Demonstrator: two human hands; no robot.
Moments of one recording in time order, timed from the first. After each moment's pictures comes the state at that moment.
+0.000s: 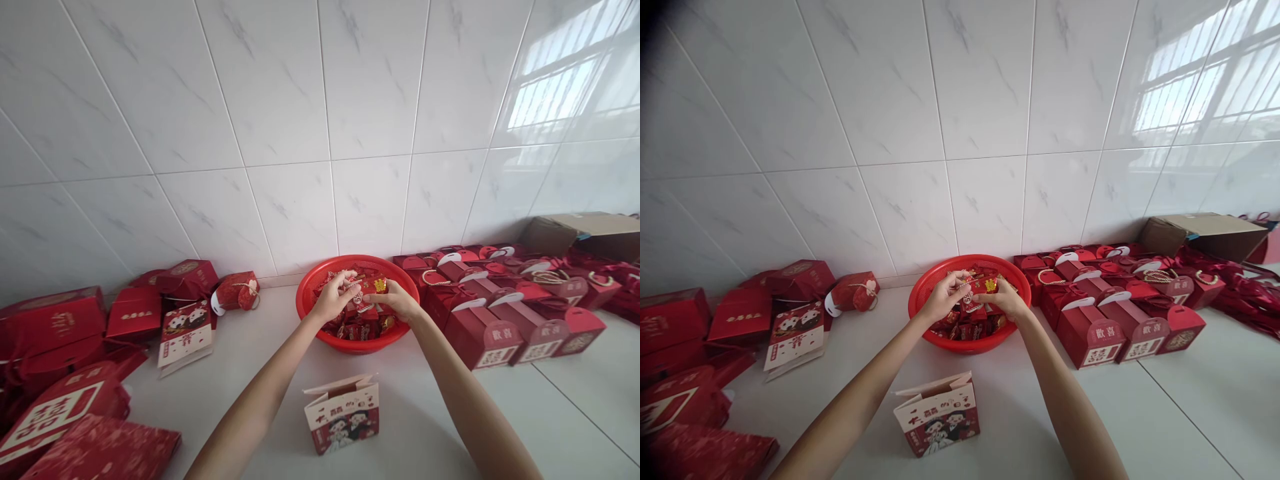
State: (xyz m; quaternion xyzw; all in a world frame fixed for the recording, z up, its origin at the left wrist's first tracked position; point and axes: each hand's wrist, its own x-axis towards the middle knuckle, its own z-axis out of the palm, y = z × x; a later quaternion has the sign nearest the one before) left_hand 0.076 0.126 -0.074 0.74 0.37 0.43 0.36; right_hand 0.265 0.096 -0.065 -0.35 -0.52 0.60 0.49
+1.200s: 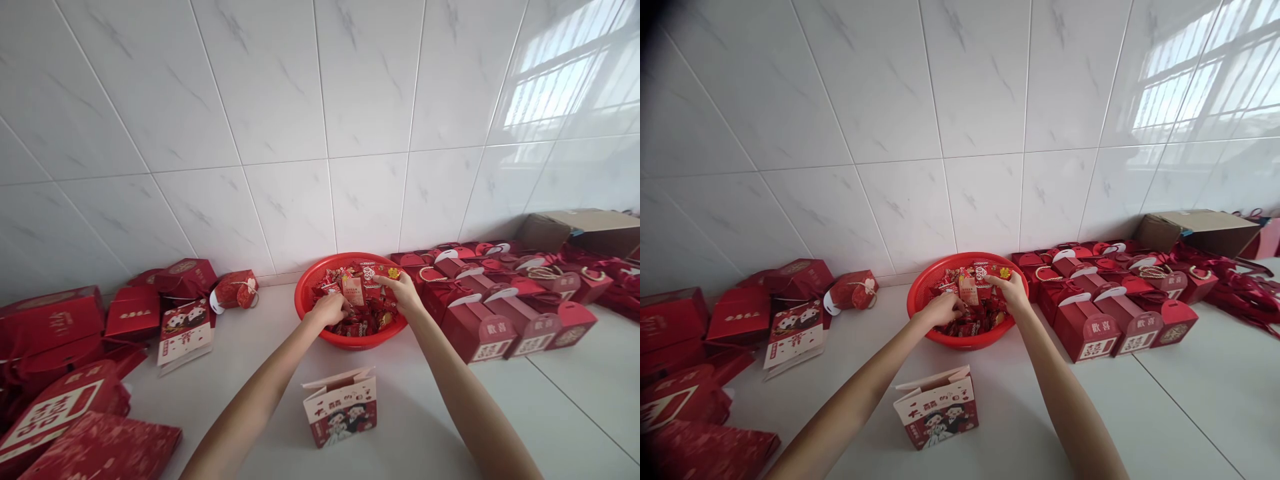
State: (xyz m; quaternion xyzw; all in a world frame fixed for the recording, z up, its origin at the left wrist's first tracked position) left_hand 0.075 0.118 -0.067 0.84 0.52 0.00 0.15; right_hand 0.265 0.100 -0.069 -0.40 -0.37 0.52 0.65
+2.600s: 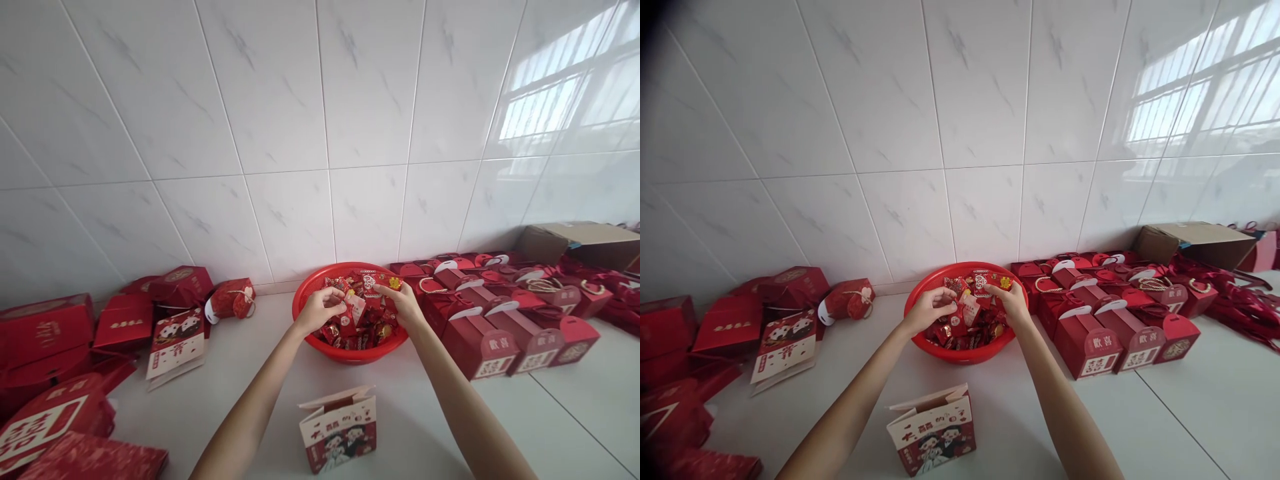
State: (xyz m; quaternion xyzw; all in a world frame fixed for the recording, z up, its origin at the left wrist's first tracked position) left_hand 0.050 0.118 -0.064 0.71 0.45 0.38 0.39; right_hand 0.264 0.097 -0.062 -0.36 -0.38 0.54 0.66
